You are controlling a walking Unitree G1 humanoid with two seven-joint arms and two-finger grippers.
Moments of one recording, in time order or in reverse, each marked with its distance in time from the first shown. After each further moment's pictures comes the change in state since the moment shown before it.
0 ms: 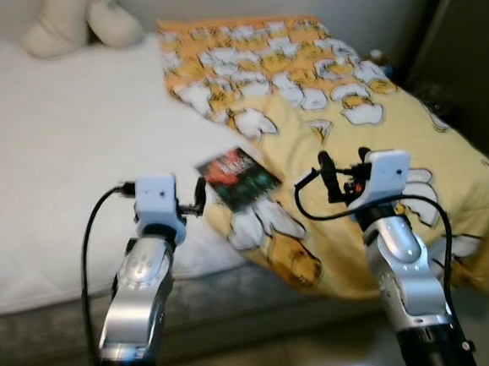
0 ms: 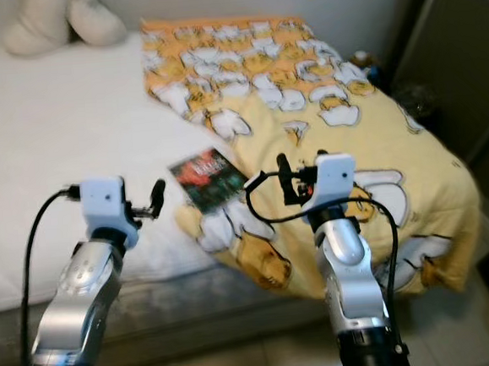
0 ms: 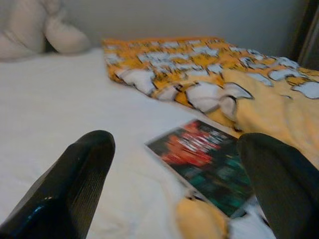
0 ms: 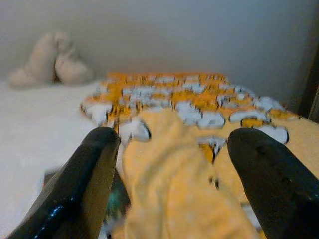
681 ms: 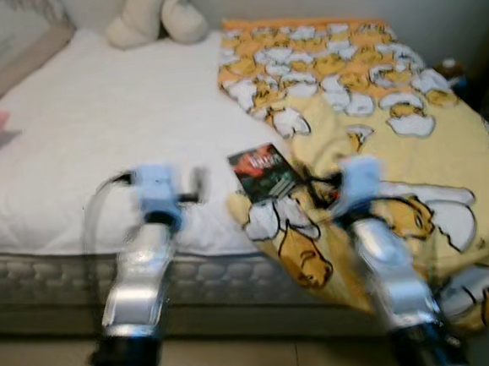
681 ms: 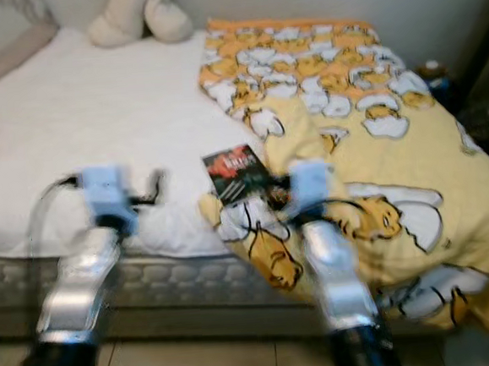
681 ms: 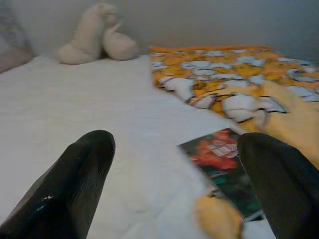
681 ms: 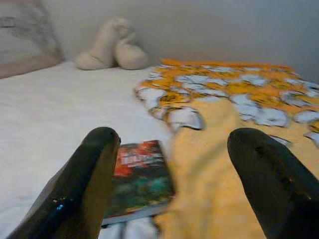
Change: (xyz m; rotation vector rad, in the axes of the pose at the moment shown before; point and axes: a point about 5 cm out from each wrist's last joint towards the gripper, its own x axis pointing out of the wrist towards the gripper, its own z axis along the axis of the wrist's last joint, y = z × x) left arm 0.009 -0.005 -0.001 -0.013 -0.014 -0.019; right arm 0.001 0.007 -0.013 -0.037 0.057 0.024
